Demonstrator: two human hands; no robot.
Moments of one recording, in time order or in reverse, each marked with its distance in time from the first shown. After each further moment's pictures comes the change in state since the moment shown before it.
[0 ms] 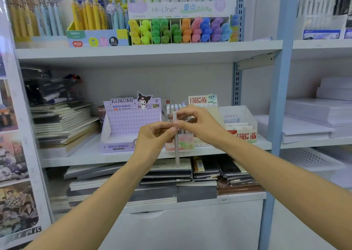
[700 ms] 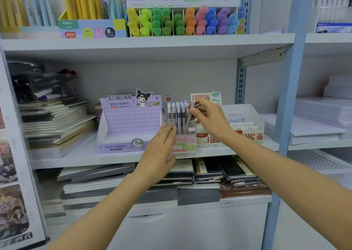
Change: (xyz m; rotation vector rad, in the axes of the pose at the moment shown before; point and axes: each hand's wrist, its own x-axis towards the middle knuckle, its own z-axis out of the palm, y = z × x) left_hand 0.006 -0.057 -0.007 1.126 -0.288 0.335; right_hand 0.030 0.053 -0.011 -0.112 0.243 0.020
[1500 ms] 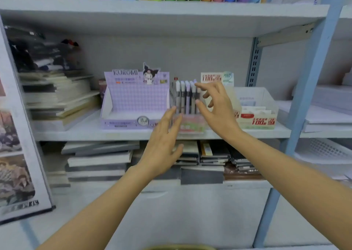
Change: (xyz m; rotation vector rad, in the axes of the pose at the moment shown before) left_hand -0.026 -0.001 0.018 -0.094 0.081 -0.005; right_hand -0.032 0.003 0.025 -0.281 0.089 -0.178
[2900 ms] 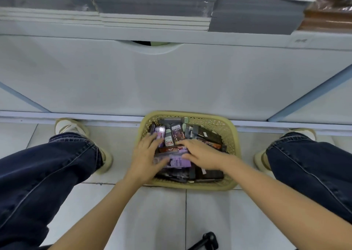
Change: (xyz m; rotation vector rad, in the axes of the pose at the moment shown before) left_hand -0.361 -0.030 0.217 -0.299 -0.682 -0.716; right_hand -0.436 0.074 0.178 0.180 -1.479 0.411
